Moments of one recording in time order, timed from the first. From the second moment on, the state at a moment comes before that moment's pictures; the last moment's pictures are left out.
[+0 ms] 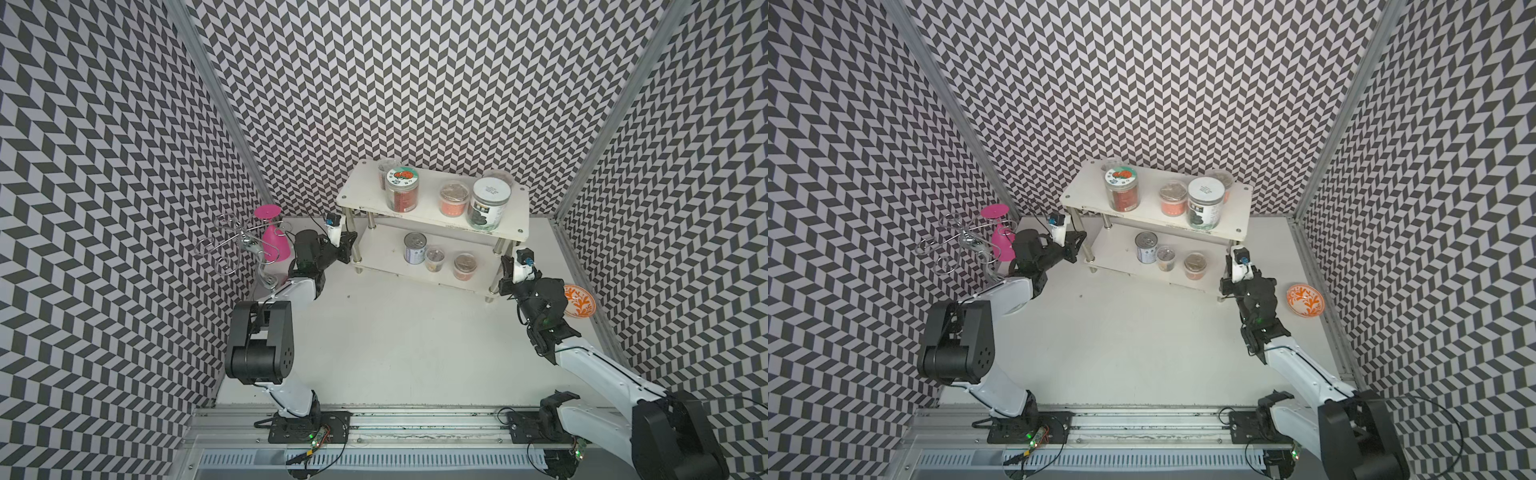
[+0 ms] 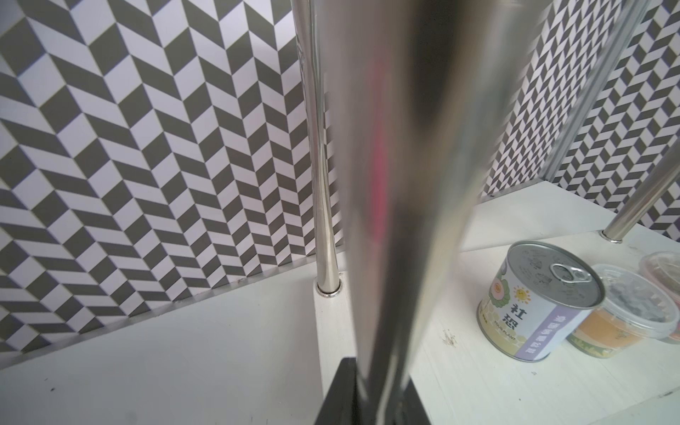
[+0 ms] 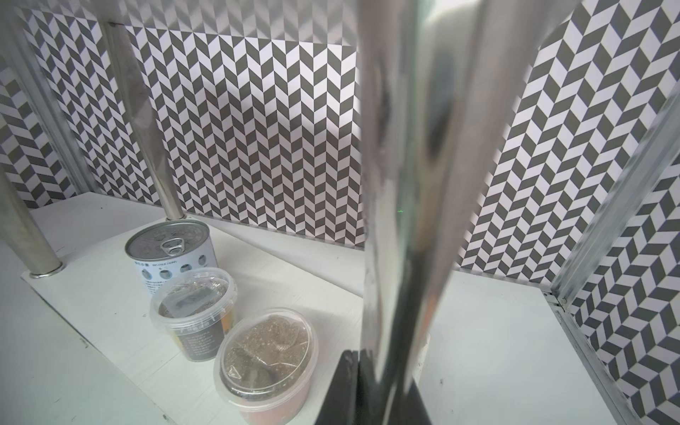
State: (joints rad) left arm -0.02 1.65 0.93 0.51 0.50 0.06; right arm 0.24 1.13 0.47 0.60 0.07 -0.11
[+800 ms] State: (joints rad) left arm -0.10 1.58 0.85 0.54 0.31 0.00; right arm 0.03 1.58 0.78 0.77 -0.26 -0.14
